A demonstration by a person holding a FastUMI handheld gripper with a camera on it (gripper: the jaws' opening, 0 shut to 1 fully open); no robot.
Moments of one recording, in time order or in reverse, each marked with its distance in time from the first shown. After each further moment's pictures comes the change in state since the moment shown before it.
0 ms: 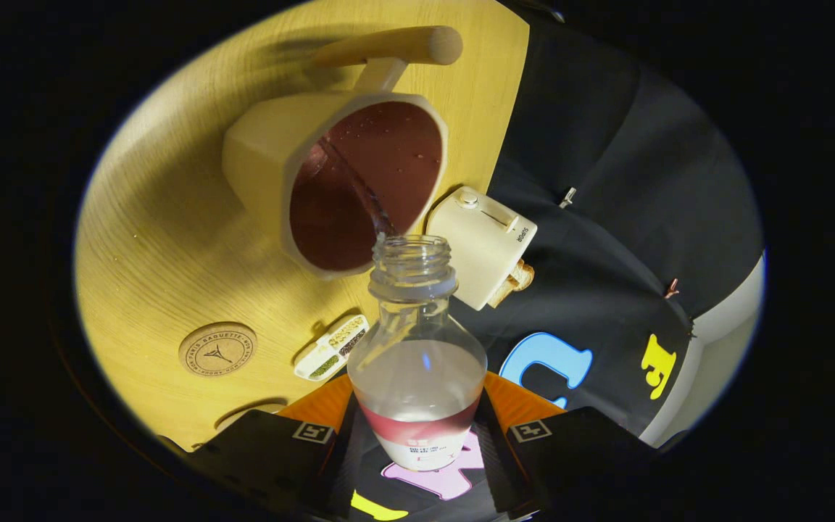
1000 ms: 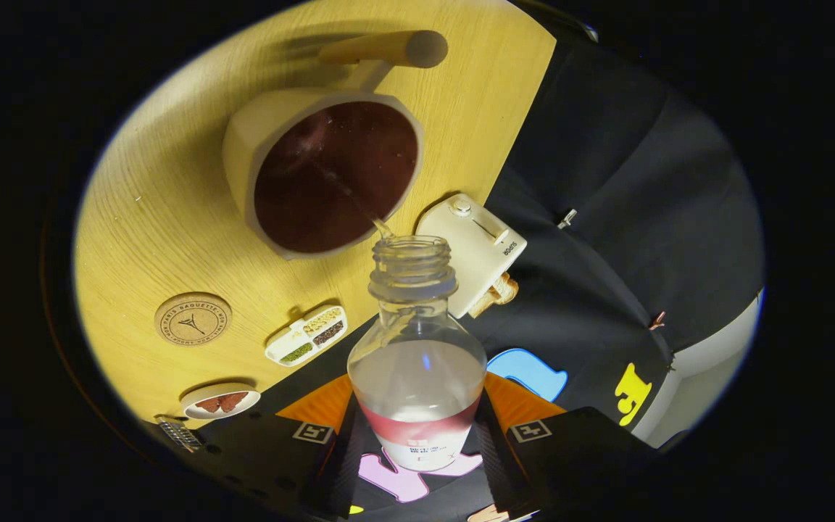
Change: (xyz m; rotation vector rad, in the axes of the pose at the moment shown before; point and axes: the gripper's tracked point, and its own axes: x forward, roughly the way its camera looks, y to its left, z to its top) arm -0.004 -0.032 0.004 -0.145 -0.027 -0.026
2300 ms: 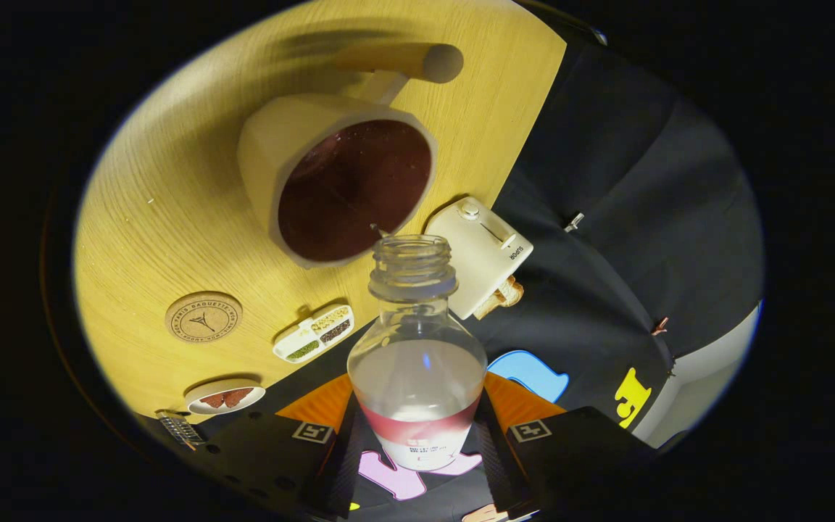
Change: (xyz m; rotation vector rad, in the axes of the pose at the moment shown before) arm -0.008 0.007 0.005 0.006 0.012 0.032
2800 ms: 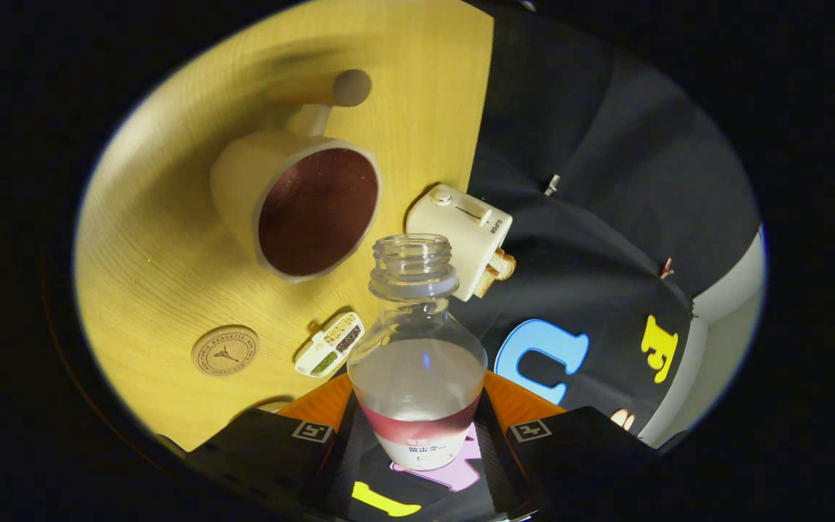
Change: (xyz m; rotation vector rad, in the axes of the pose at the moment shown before) arm -0.023 0.003 -0.013 0.311 0.043 -0.020
